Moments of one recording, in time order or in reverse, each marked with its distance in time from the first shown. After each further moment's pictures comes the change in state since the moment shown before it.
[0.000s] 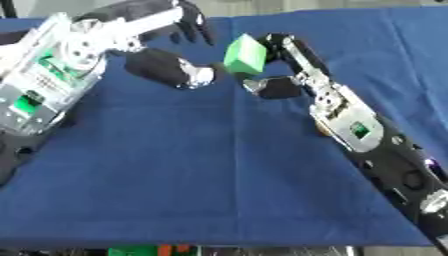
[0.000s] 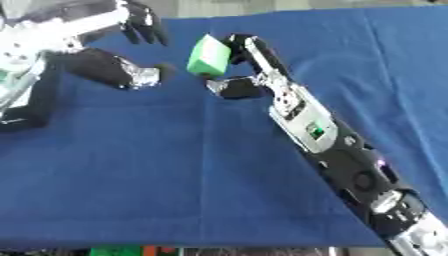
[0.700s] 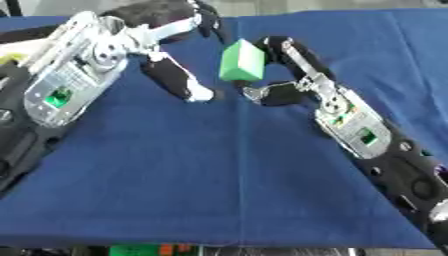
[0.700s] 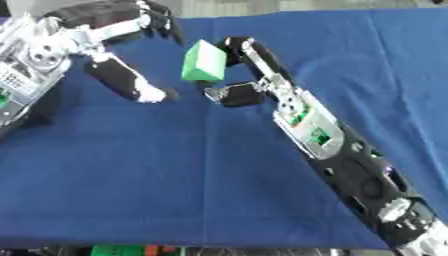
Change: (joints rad) left arm -0.015 -0.025 -0.003 0.031 -0.174 -0.140 0.033; right arm 0.013 0.000 0.027 -0.040 -0.020 -0.057 0.060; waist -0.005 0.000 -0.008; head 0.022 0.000
